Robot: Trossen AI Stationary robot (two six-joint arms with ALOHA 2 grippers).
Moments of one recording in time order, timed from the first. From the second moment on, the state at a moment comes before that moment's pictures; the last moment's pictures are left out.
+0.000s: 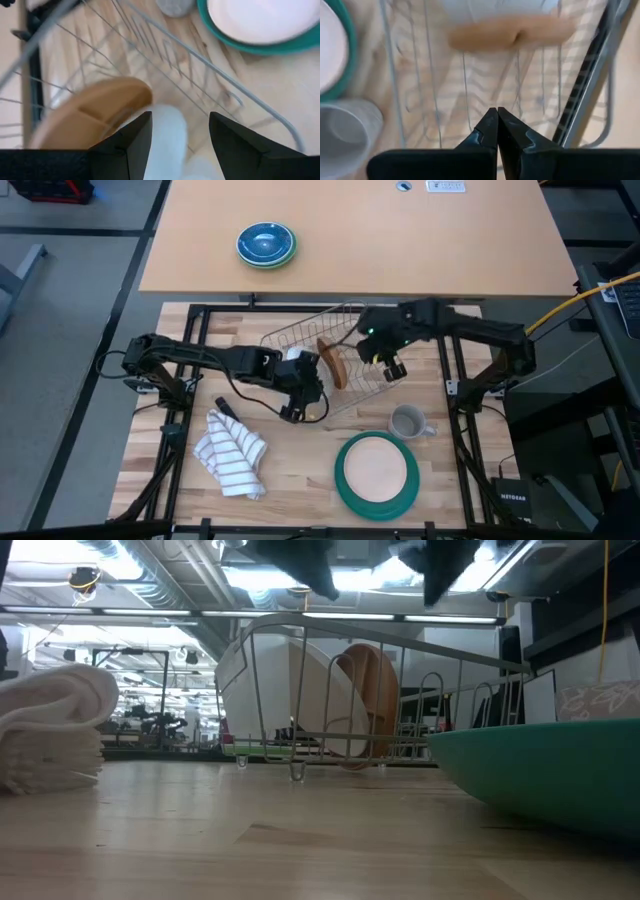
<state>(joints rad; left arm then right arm) -0.10 1.68 1.54 -0.76 -0.17 0.37 -0.16 1.55 1.67 -1.32 0.08 -0.61</state>
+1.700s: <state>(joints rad) -0.01 1.67 1.48 -0.84 -0.35 0.33 -0.31 1.60 1.35 -0.81 -0.07 -0.69</state>
